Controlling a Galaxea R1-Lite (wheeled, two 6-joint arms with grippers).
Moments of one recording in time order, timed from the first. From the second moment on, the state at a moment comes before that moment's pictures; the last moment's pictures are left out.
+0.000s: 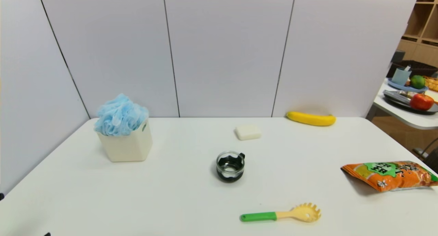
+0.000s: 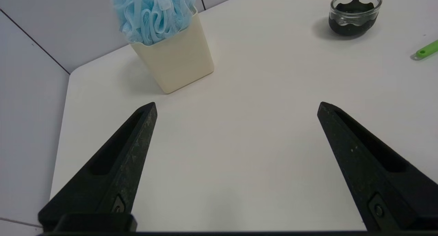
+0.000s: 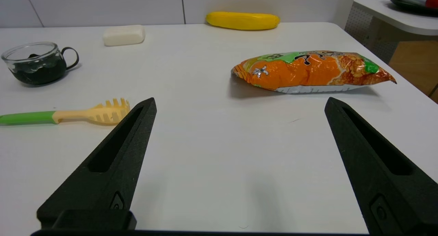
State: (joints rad) left arm 0.04 0.47 -0.45 0.17 -0.33 0.30; right arm 0.00 0.00 0.00 0.00 0.00 0.01
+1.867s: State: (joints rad) left arm -0.01 0.00 0.00 0.00 0.01 -0.03; right arm 0.00 0.00 0.00 0.00 0.00 0.01
